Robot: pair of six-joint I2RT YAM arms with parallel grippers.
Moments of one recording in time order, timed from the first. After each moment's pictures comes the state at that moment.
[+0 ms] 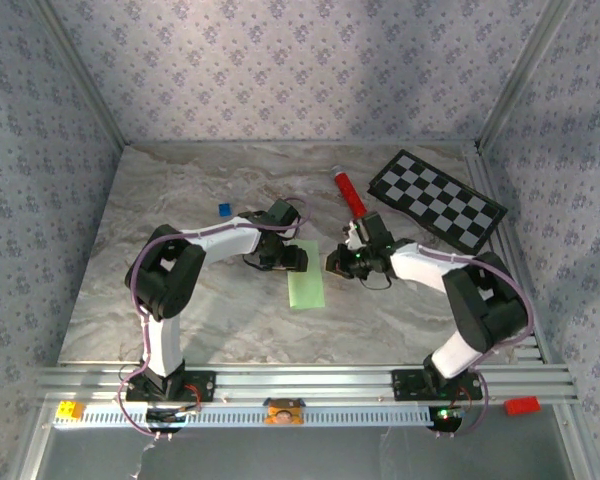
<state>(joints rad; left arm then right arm) -0.68 1.92 1.23 -0.59 0.20 -0.51 0.50 1.61 0.80 -0.14 -0.50 0.73</state>
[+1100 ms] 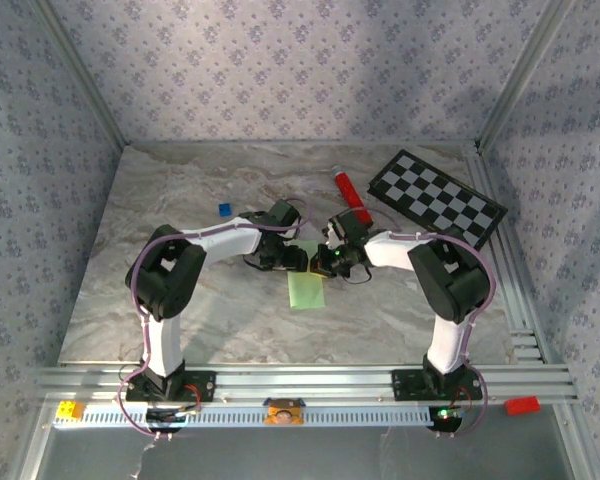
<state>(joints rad) -0.68 1.92 1.23 -0.59 0.19 -0.51 0.56 1.84 0.96 -0.17 -0.49 0.71</state>
